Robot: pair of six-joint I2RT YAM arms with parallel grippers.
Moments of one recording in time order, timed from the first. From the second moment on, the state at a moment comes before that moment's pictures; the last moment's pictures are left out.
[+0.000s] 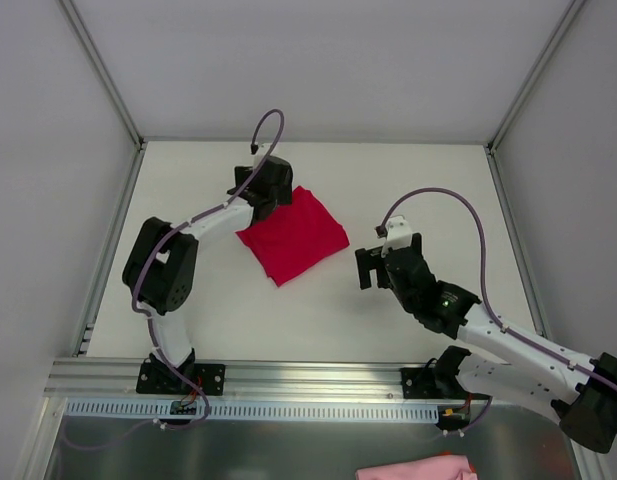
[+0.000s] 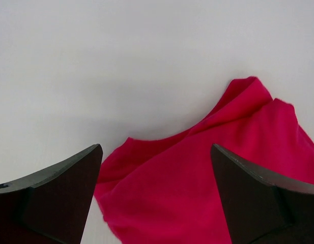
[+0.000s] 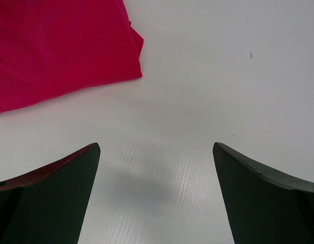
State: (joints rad) left arm -0.52 1.87 1.34 -0.17 -0.54 -0.34; right arm 0.88 0.88 0.61 -0.27 0.53 0.22
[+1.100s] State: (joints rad) left arm -0.54 1.75 1.04 -0.19 -0.61 -0.62; right arm 0.90 0.89 0.61 -0.26 0.55 0.22
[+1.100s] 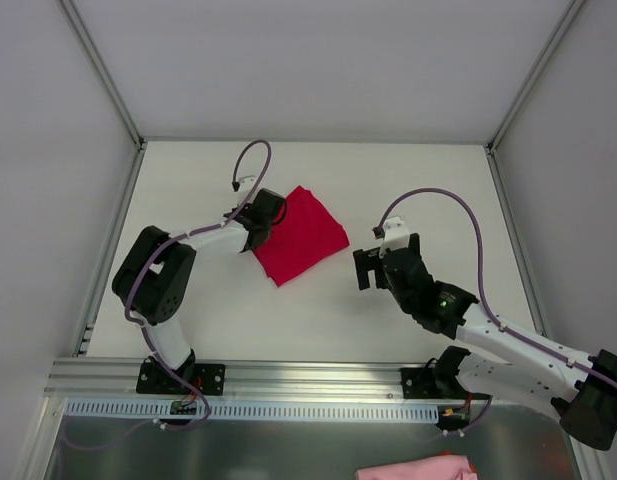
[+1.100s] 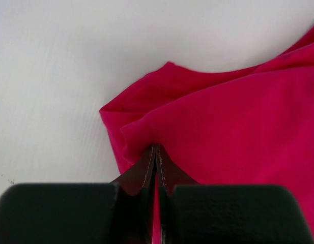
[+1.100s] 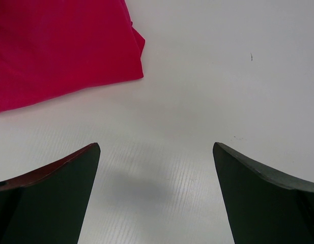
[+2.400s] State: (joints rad) left arm -0.56 0.84 0.52 -0.25 -0.57 -0.70; right arm 0.91 0.88 0.61 -0.25 0.79 0.23
